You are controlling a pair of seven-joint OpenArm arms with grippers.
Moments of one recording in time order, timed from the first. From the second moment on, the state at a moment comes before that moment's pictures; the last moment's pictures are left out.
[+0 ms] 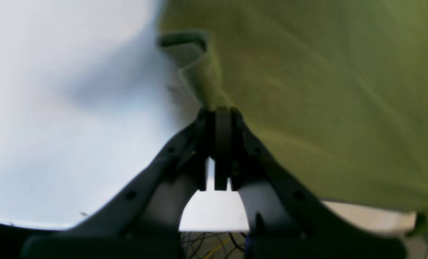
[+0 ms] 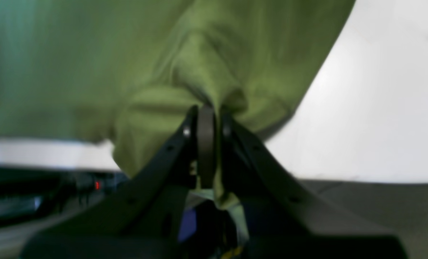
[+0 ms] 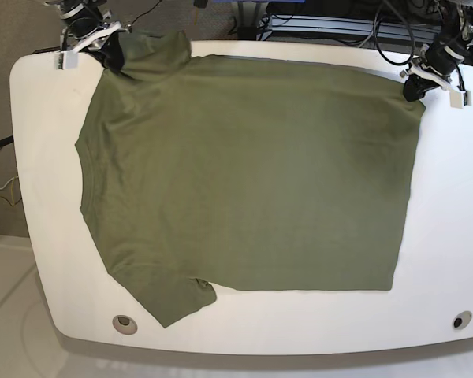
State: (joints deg) left arm 33.2 -14.9 -35.7 97.8 -51.6 -24.3 46.7; right arm -40.7 0.5 40.7 105.4 45.2 39.7 -43.6
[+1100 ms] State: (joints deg) left arm 23.0 -13.8 -35.8 98.6 -50.6 -20.5 45.7; right arm -25.9 4.3 40.9 105.0 43.8 39.7 -47.8
